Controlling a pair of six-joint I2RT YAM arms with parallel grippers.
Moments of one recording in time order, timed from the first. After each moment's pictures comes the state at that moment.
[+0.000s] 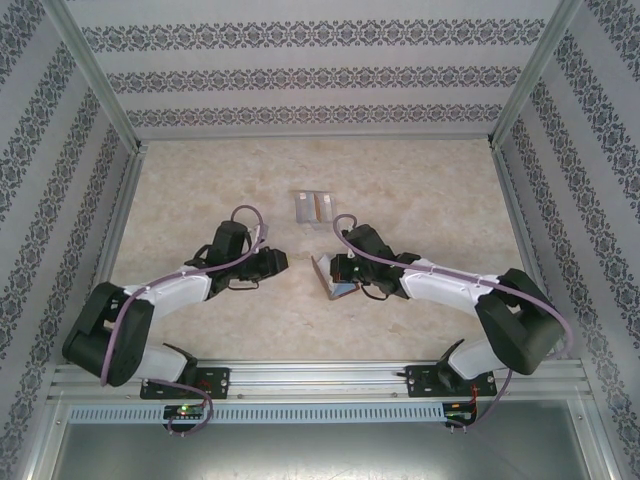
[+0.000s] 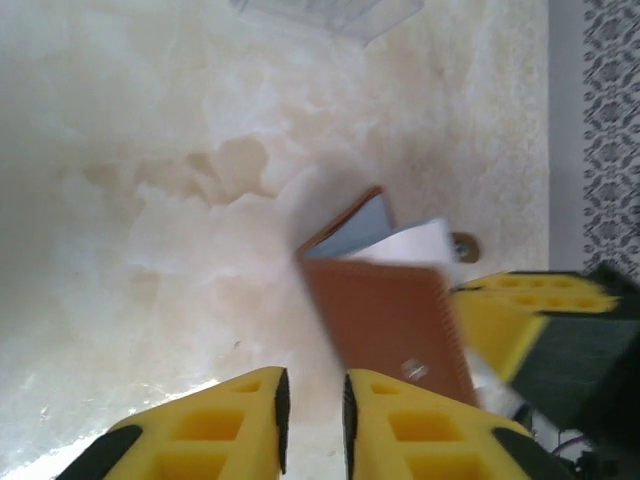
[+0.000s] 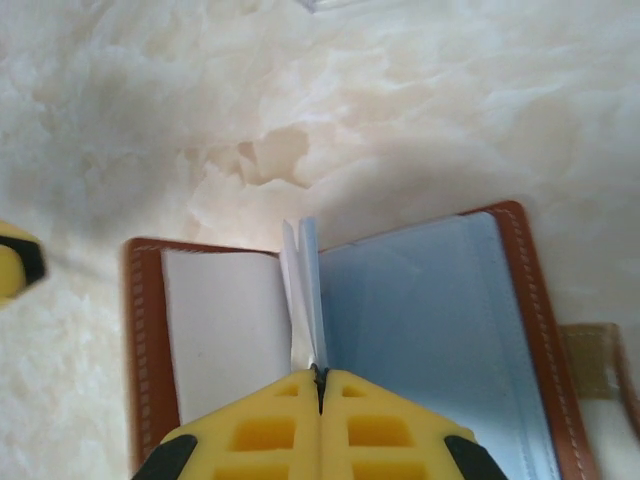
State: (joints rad) left arm -0.38 1.40 0.55 0.11 0.54 -0.78; right arm 0.71 1.44 0.71 -0.12 -0.12 0.70
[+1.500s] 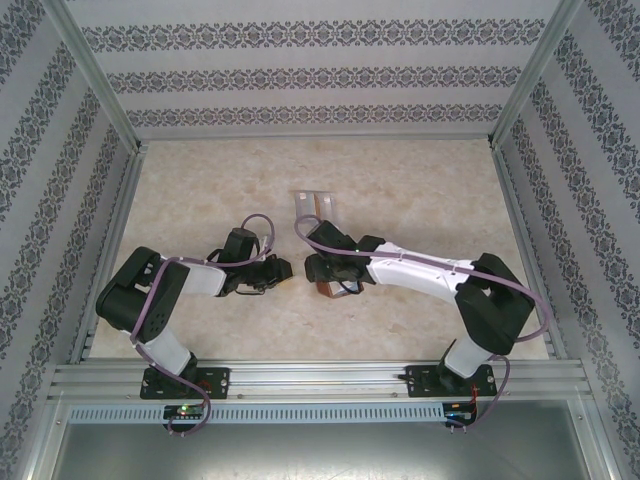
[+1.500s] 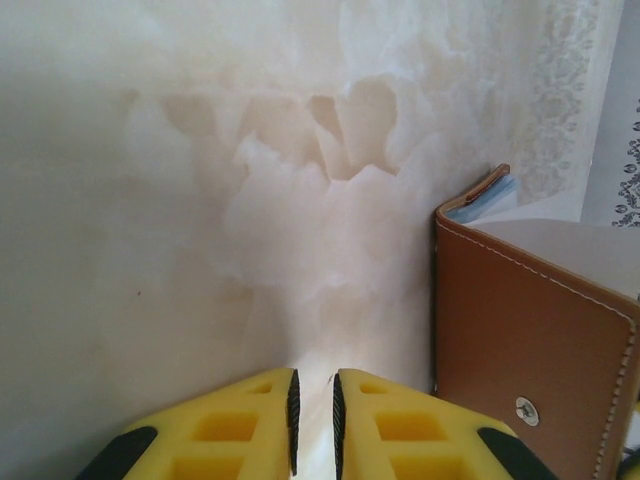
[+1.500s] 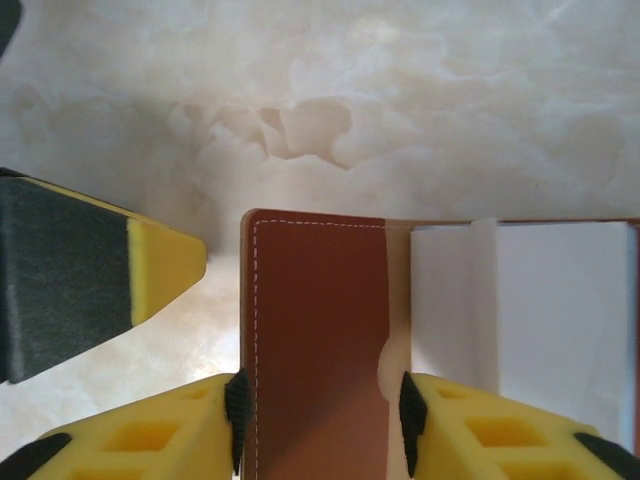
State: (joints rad) left arm -0.39 1.66 0.54 0.30 0.61 -0.85; right arm 0.88 1.61 1.06 -0.49 0.07 0.67
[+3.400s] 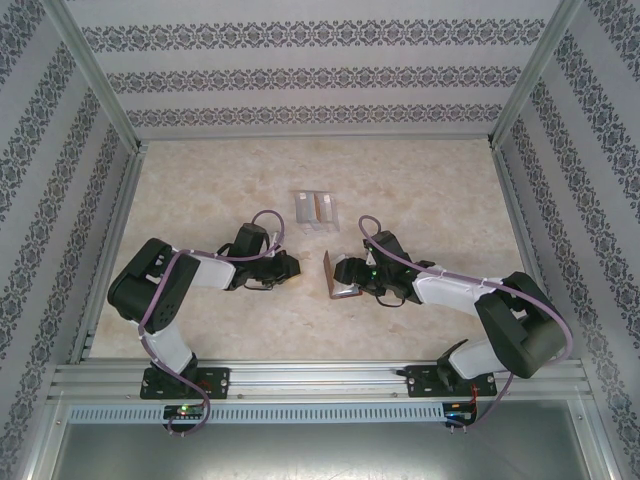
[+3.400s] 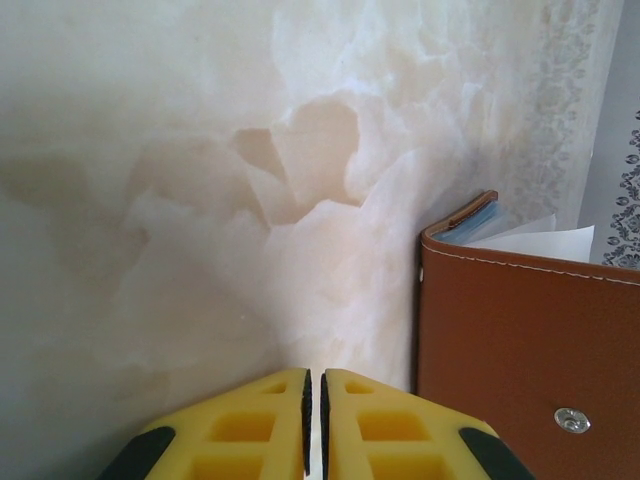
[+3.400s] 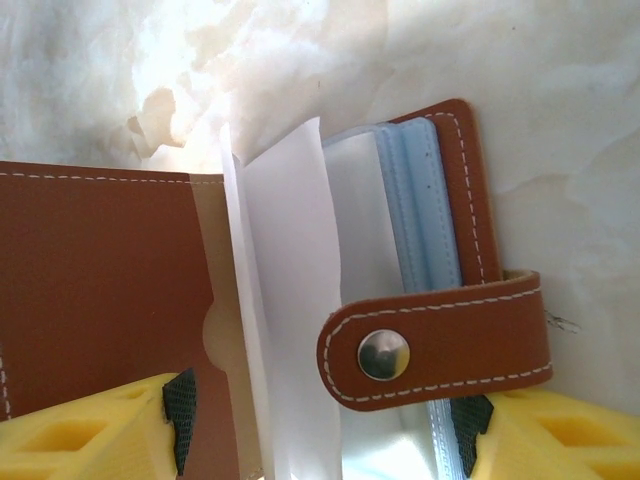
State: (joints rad) left arm -0.43 1.74 0.63 0.29 0.61 -0.86; right arm 0.58 1.43 0.56 -0.02 -0.31 0.87
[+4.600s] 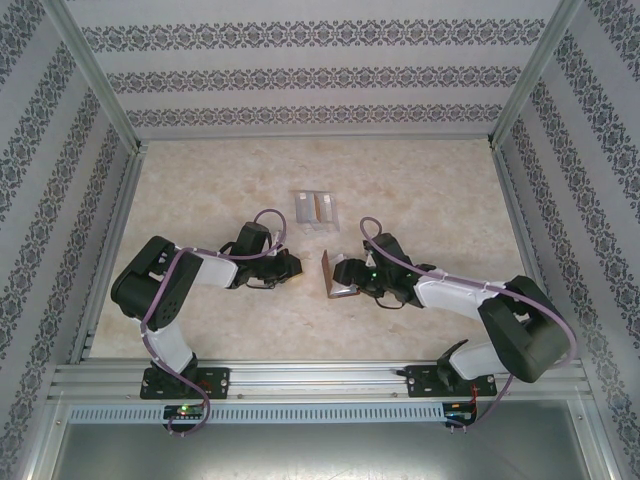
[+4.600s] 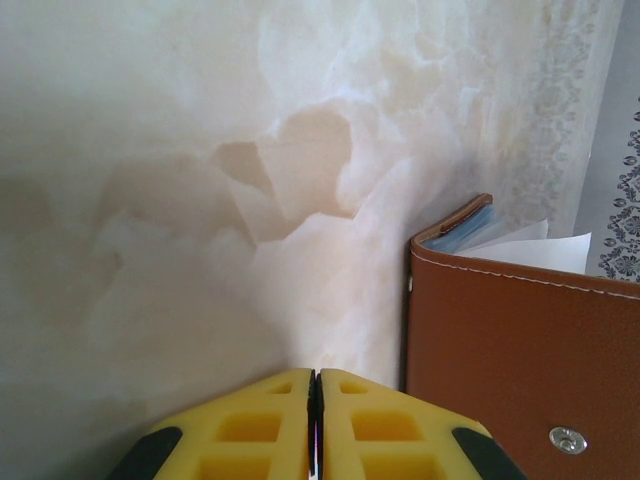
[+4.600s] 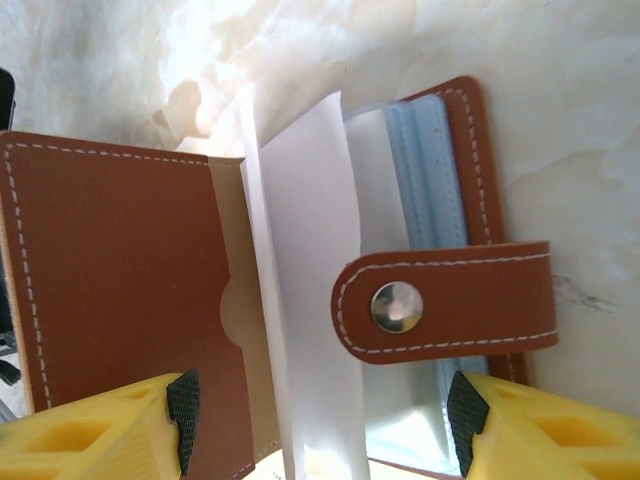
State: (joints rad) left arm -0.43 1.77 0.65 0.29 0.61 -0.87; right arm 0.61 1.40 0.53 0.01 -0.31 0.91
